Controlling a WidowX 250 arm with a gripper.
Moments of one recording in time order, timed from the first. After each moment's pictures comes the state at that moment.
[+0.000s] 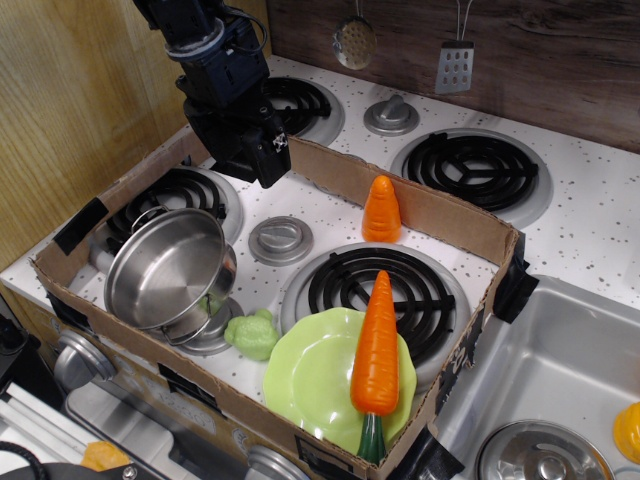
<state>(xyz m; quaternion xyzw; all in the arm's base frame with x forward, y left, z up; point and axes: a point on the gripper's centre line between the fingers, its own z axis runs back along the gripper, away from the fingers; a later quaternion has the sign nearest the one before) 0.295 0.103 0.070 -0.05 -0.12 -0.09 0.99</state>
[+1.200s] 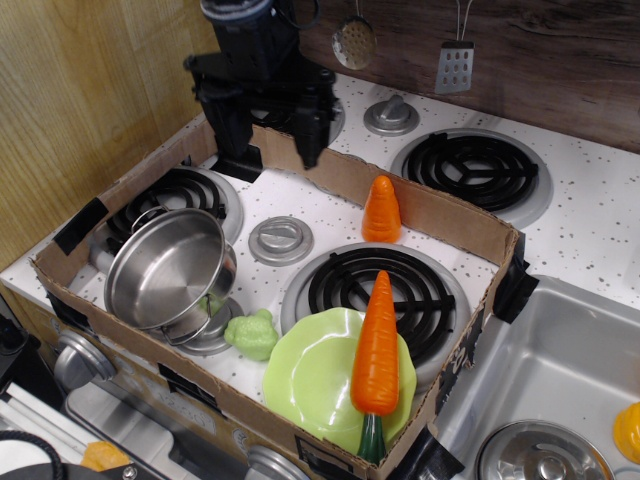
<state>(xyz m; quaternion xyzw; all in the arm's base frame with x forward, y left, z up) 0.278 0.050 0.108 -0.02 -0.10 0.12 0.99</state>
